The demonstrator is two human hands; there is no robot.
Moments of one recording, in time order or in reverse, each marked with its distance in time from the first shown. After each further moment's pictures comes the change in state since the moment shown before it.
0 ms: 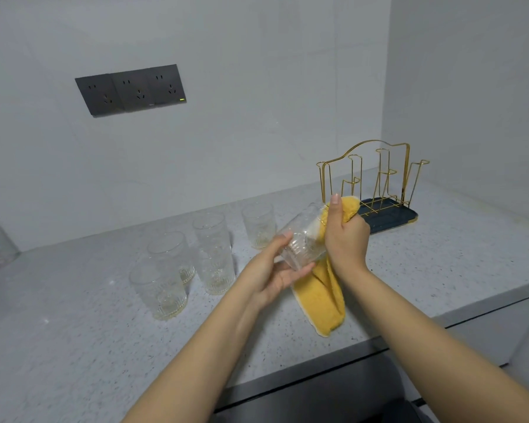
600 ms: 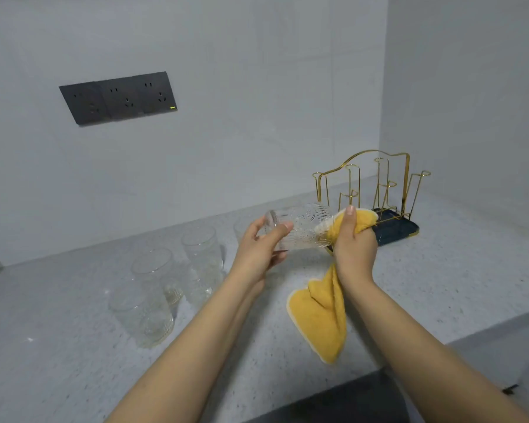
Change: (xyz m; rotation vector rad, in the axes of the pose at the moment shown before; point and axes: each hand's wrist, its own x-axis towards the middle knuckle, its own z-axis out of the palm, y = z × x) left_hand 0.052 0.027 0.009 0.320 0.203 0.255; right_hand 0.027 0.015 -0.001 0.050 0.080 0.193
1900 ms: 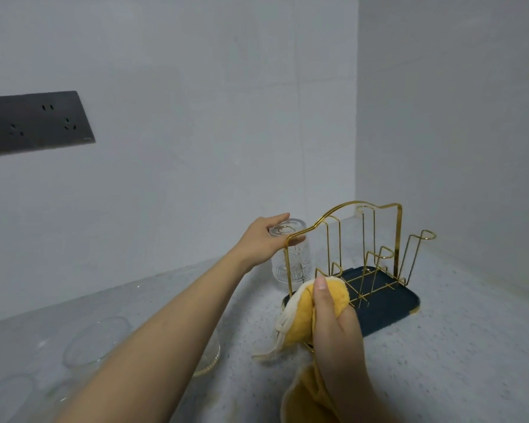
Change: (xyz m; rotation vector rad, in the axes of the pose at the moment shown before) left_hand 0.223 0.029 0.098 0.712 -0.373 0.293; right_hand 0.068 0.020 0.024 0.154 -0.201 0.356
